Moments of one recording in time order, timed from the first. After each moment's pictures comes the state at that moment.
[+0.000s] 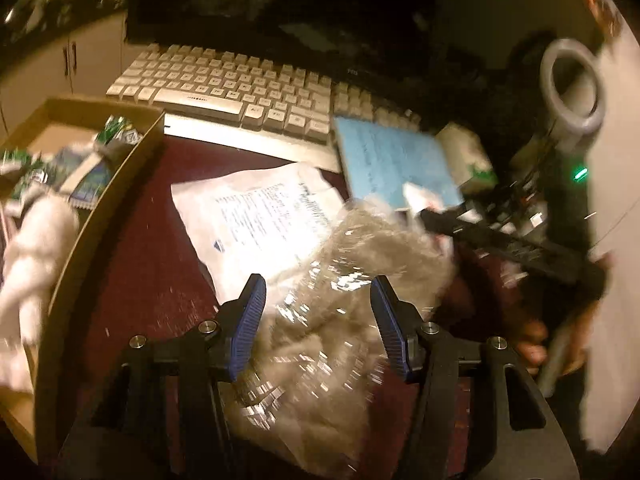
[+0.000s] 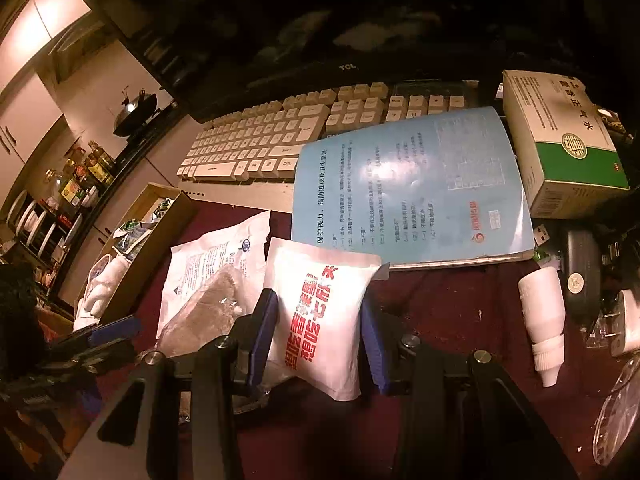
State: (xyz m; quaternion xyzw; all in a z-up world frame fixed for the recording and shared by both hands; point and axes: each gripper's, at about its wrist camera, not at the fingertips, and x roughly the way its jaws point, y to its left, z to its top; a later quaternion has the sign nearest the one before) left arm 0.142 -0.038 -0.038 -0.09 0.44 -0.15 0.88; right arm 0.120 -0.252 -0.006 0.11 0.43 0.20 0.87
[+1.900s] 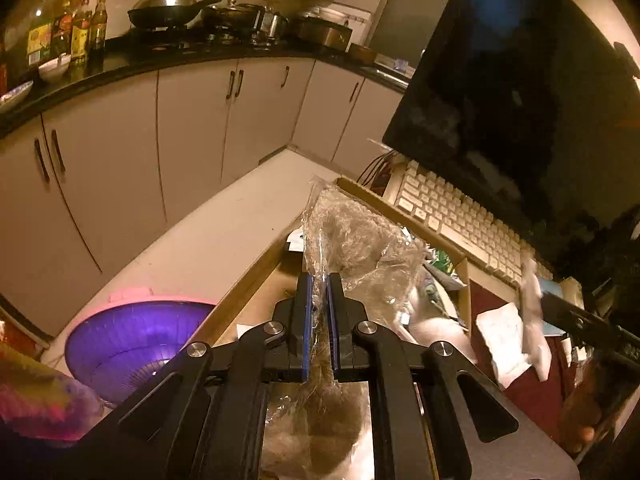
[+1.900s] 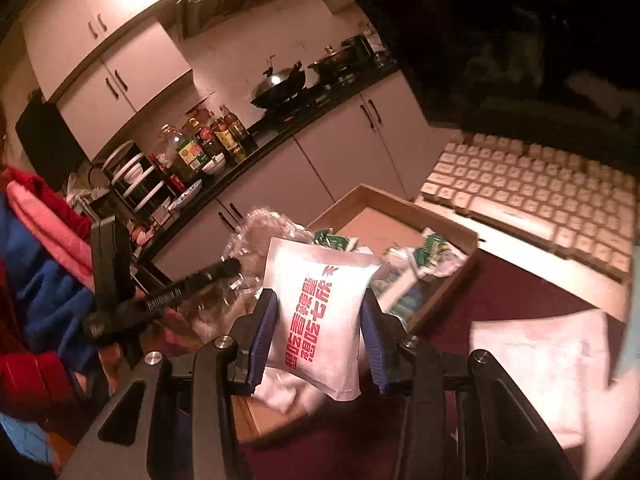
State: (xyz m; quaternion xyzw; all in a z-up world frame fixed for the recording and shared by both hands) left arm 0.098 0.253 0.000 -0.19 0.34 0.05 0.92; right arm 0.126 0.003 0.048 0.09 0.38 0.41 0.83
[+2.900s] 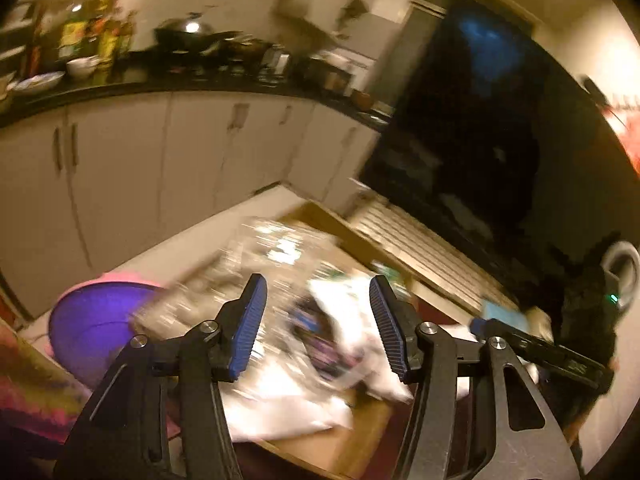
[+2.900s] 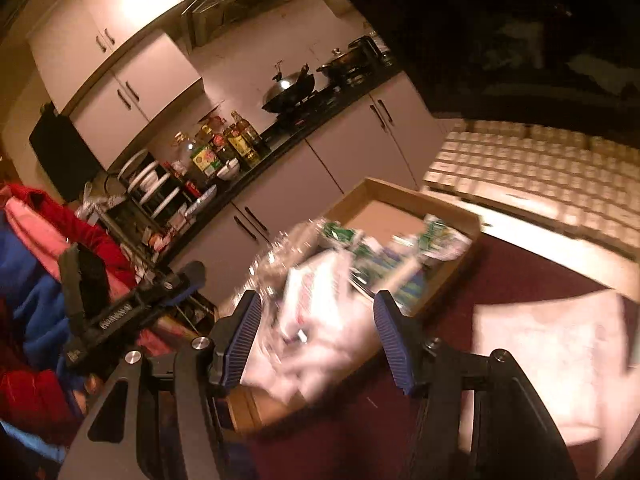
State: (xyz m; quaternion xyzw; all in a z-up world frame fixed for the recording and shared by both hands) left arm 0.035 0.194 0.030 -0.22 0.26 0.06 0.94; right arm 0.103 -0.053 0.044 0.10 0.37 0.44 0.81
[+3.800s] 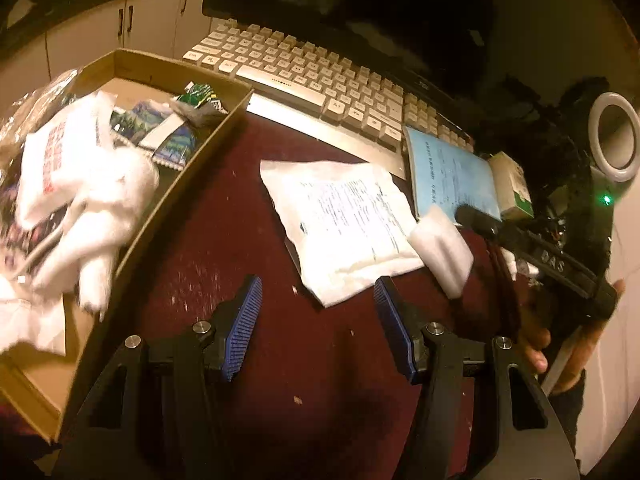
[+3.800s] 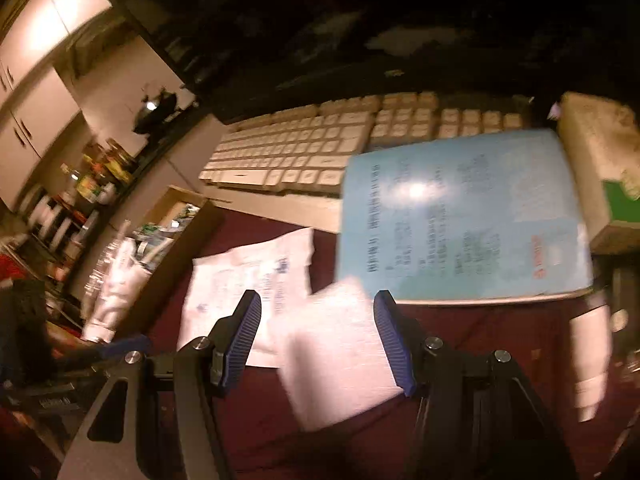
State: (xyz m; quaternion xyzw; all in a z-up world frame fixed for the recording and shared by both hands) left arm 0.129 0.017 -0.043 -0.16 0.46 -0.07 0.87; right arm 0.129 -0.220 -0.003 0.09 0.42 0.22 0.88
